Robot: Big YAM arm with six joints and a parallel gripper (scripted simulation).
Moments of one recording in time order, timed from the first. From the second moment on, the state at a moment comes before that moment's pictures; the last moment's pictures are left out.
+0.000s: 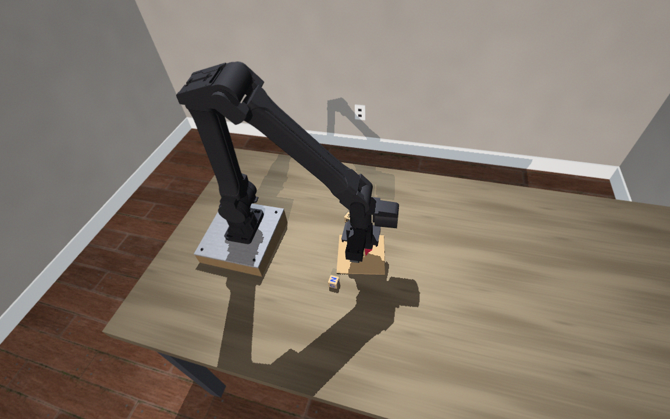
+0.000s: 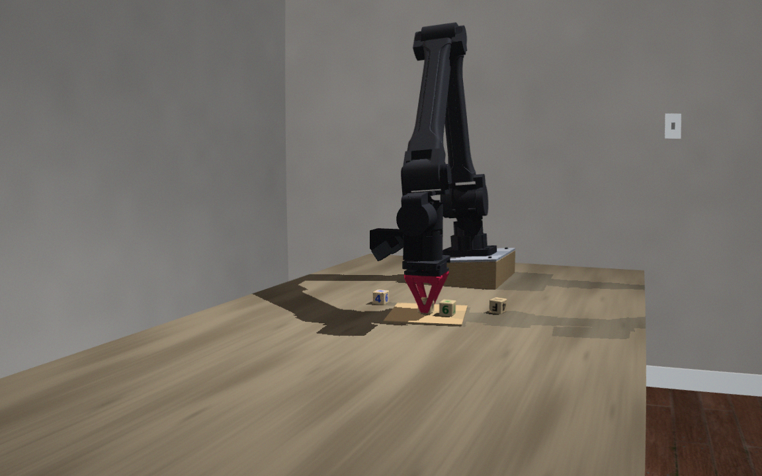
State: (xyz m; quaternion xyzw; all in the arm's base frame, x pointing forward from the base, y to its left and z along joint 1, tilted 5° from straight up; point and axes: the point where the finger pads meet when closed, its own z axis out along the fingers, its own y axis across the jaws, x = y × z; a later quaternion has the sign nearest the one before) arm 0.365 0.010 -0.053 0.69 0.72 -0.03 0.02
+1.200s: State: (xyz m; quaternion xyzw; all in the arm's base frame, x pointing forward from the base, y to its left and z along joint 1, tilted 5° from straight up) arm 0.365 0.010 -0.053 0.69 0.72 -0.03 0.02
